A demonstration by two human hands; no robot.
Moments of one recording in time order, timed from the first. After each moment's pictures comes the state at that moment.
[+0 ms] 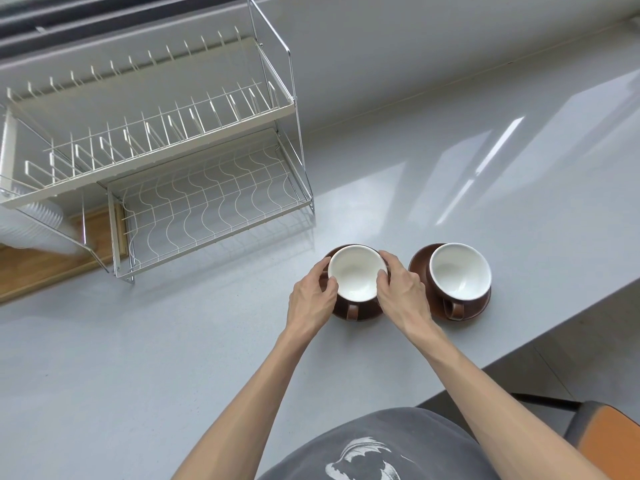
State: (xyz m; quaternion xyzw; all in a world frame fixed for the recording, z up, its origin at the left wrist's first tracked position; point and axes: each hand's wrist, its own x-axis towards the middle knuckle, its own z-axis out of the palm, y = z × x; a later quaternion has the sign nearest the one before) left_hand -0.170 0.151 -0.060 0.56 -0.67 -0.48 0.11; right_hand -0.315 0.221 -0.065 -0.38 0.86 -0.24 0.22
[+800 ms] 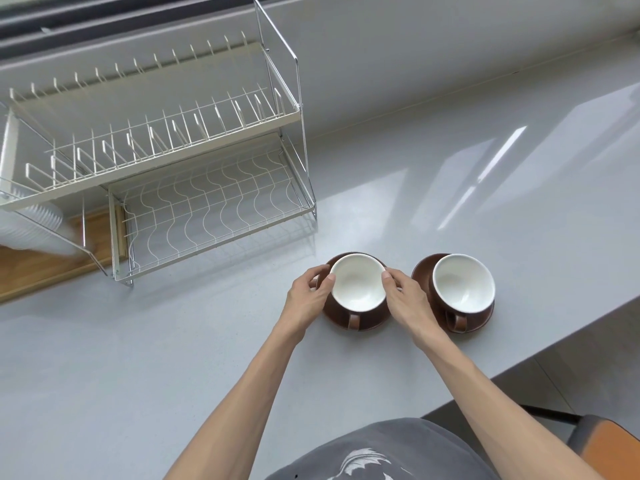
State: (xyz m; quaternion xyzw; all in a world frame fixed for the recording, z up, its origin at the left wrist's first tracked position) left_hand -0.163 0.129 -0.072 0.57 -0.51 -0.63 0.11; right_hand -0.326 0.223 -0.065 -0.28 0.82 -0.34 0.38
